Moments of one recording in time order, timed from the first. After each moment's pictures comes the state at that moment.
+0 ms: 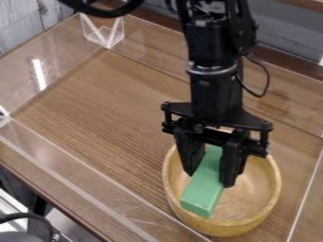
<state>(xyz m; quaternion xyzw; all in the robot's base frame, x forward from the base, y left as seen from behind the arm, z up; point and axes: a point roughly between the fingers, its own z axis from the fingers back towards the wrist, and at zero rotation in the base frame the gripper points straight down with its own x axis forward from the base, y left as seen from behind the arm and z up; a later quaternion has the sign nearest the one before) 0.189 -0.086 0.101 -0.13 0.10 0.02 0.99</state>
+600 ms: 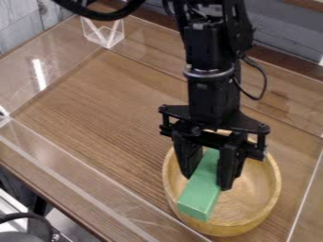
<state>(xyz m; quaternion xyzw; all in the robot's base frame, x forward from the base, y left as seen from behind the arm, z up) 0.187 -0.085 0.099 -0.13 0.10 0.02 0.99</state>
